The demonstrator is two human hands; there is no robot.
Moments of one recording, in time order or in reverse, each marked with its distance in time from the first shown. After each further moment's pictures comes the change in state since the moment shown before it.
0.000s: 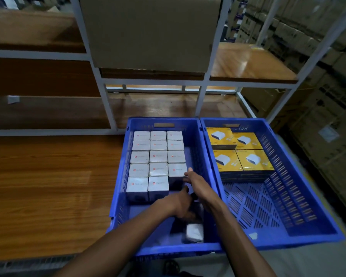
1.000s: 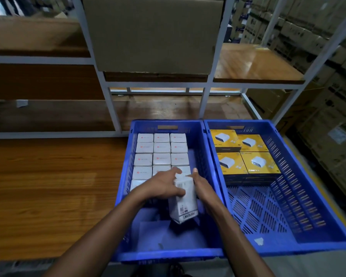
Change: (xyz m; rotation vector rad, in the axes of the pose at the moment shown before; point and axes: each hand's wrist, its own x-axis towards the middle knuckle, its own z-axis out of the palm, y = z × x) left_hand -0.073 -0.030 -0.073 -0.533 0.313 -0.182; right_hand 0.004 0.000 0.004 0.006 0.056 -0.057
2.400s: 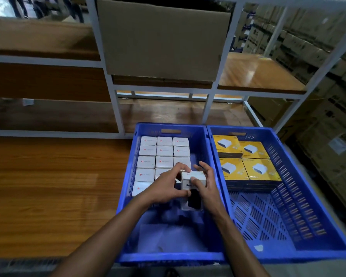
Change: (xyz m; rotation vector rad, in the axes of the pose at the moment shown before) left_hand -0.005 -0.009 0.011 -0.231 0.183 0.321; right_hand -0.031 -0.010 -0.003 0.174 0.108 -0.421
